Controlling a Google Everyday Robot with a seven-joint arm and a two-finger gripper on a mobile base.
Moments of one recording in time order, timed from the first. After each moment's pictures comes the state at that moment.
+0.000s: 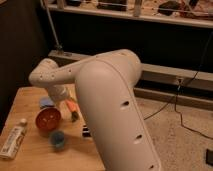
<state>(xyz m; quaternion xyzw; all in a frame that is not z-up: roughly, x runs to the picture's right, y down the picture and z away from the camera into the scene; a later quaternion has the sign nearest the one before) -0.213 0.086 0.799 -0.21 0.22 0.53 0.79</state>
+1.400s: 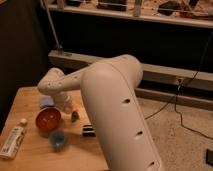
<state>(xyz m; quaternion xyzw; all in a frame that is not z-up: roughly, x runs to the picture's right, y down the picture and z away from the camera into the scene) -0.222 0.120 0.825 -0.26 0.19 0.52 0.79</state>
